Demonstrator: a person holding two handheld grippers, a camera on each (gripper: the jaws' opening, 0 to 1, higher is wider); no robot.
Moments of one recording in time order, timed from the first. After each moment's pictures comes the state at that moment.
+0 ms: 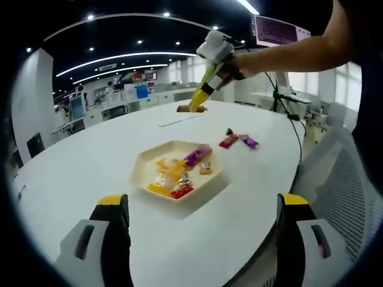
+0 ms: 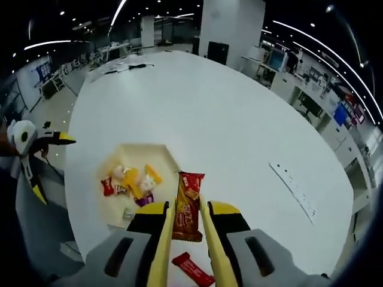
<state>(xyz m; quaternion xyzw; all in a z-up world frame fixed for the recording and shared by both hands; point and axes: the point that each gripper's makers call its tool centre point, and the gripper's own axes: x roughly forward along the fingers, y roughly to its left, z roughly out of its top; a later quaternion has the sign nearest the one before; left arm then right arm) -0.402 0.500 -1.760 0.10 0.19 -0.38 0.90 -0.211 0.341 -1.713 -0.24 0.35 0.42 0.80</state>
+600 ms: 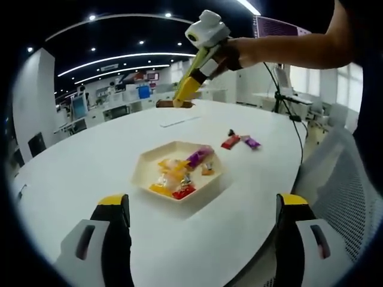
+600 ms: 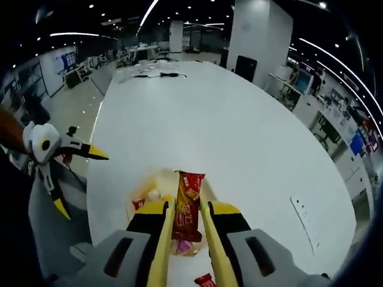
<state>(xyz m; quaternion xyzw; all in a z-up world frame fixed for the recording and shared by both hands) -0.400 0.502 -1.758 0.09 0.19 -0.37 0.90 -0.247 0.419 -1.678 -0.26 0.31 0.49 0.77</state>
